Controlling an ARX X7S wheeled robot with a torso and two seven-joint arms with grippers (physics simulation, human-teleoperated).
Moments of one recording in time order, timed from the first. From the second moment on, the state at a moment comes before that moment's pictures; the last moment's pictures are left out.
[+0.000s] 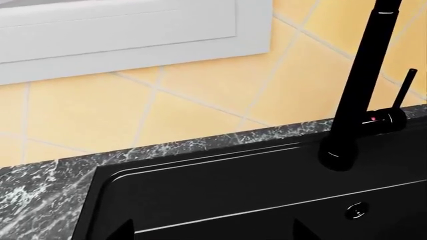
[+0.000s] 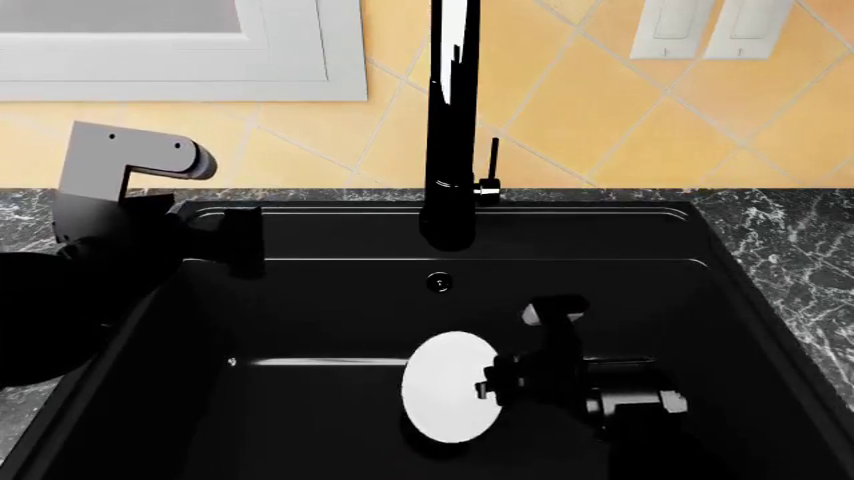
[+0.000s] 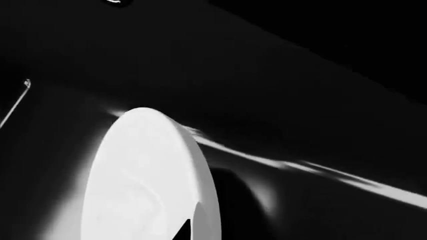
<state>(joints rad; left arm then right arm) -0.94 -0.83 0.39 0.23 -1.32 -0.99 -0.51 0.96 0.09 -0.09 1.27 0.01 0.51 -0.62</state>
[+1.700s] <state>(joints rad) -0.89 -0.83 0.38 0.23 -1.31 -0.92 -0.48 0.62 1.07 0.28 -0.09 1.70 1.44 0.53</state>
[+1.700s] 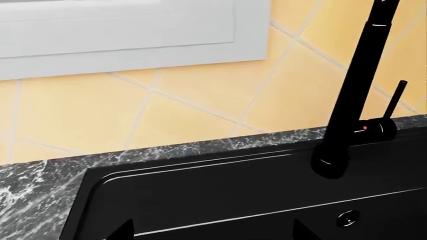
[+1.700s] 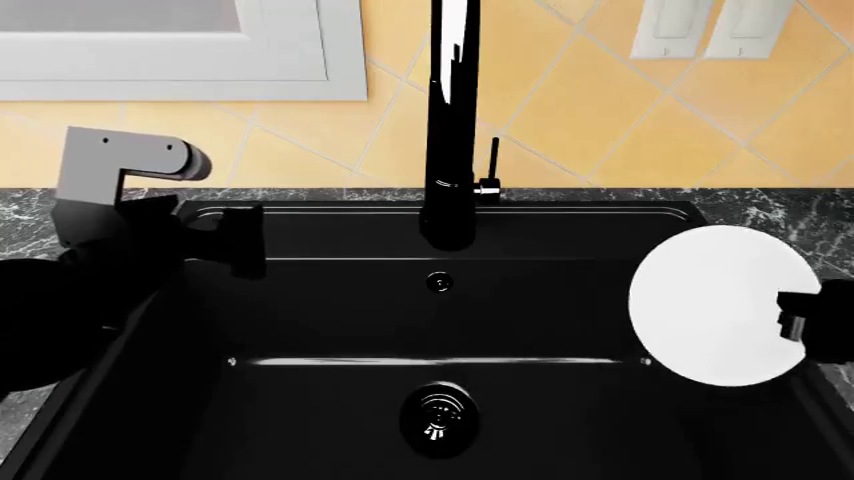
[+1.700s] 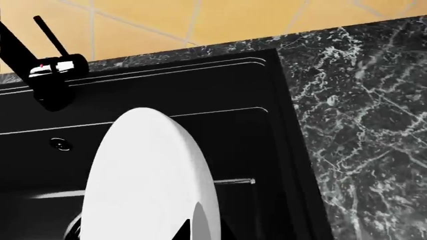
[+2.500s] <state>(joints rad) -0.84 -0.85 0.36 0.27 -1.33 -0.89 -0.50 0.26 0.93 0.92 -0.04 1.48 1.14 0.84</state>
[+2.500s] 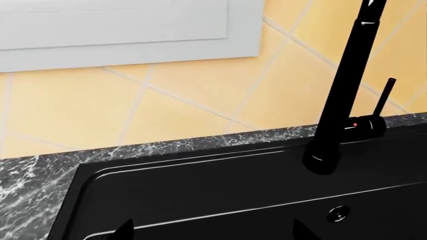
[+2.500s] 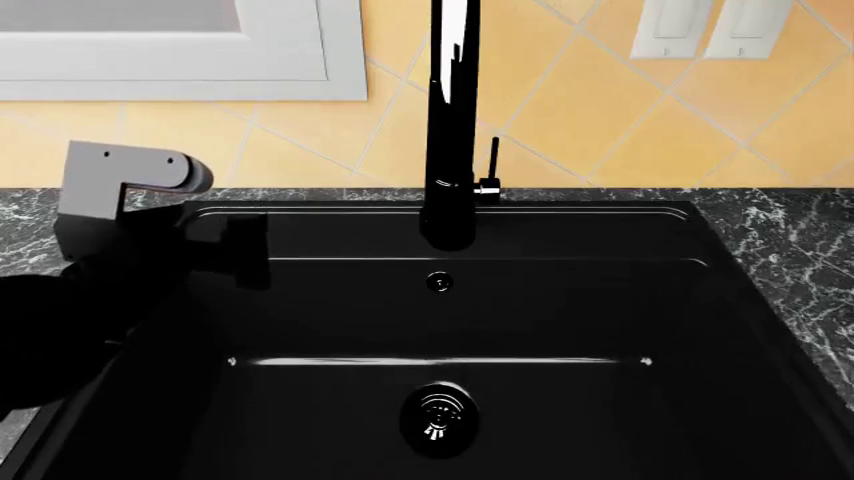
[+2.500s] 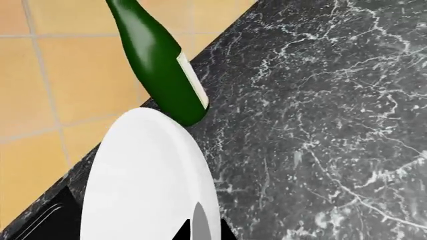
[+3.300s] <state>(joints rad) -0.77 -0.88 0.33 0.31 -1.36 -0.86 -0.52 0.16 0.70 0.92 0.08 1.09 0.81 0.71</state>
